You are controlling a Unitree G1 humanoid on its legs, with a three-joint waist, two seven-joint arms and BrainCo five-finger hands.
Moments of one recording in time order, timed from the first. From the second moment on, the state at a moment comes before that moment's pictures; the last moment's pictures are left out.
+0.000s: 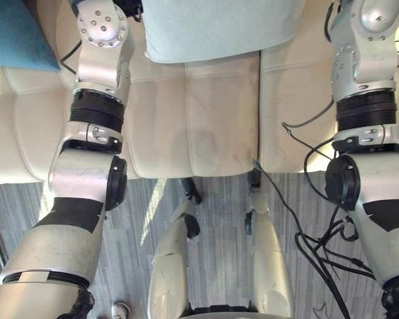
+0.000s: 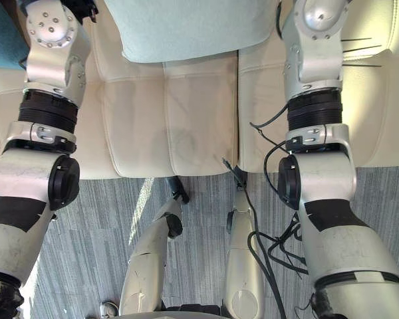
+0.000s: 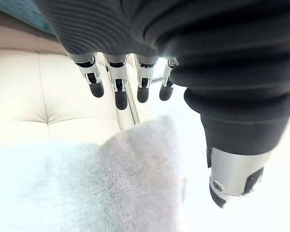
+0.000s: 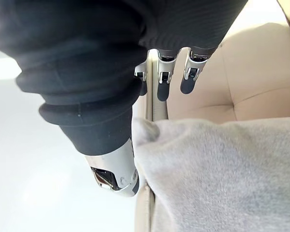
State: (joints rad) left arm -1.44 0.44 -0.02 0.81 -0.18 -0.24 0.46; right arm -1.46 -0.43 -0.08 0.65 0.21 -0.22 -0.41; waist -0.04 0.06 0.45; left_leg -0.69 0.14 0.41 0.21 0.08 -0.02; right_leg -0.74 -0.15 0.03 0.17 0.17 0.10
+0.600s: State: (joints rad) left arm -0.48 0.21 -0.03 0.30 -0.25 -0.28 0.29; right arm -0.42 -0.35 -0.14 0.10 0.30 -0.27 -0.22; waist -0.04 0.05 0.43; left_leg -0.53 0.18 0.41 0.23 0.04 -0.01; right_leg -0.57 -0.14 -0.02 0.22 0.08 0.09
